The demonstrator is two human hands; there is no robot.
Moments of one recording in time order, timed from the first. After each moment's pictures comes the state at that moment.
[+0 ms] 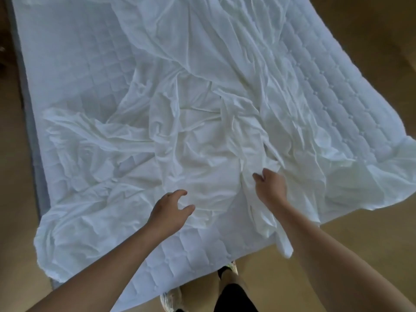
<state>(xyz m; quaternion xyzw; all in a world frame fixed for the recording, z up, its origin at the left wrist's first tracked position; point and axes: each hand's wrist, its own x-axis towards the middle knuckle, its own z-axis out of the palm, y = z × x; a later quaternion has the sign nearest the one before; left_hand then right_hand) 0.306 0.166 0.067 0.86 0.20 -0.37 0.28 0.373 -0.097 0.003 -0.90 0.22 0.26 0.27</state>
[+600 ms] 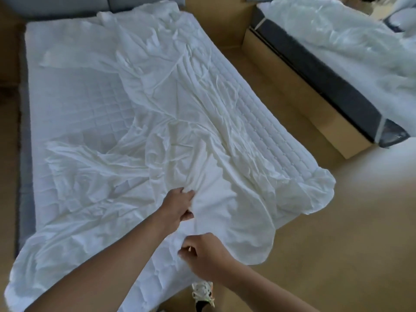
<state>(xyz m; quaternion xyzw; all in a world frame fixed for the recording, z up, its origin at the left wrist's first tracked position) 0.278 0.144 0.173 0.64 0.31 -0.28 0.65 0.184 0.026 0.182 -0.89 -0.10 0.31 0.31</state>
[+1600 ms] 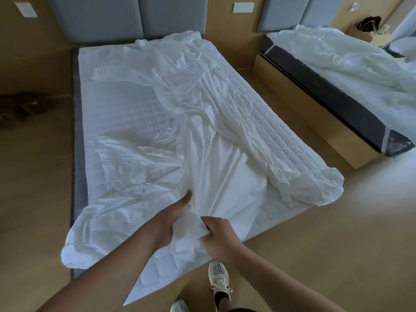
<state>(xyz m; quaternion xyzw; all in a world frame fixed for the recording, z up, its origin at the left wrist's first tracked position) 0.118 0.267 0.210 0.51 0.28 -0.38 0.72 0.079 0.099 0.219 -0.89 -0.07 0.22 0.40</state>
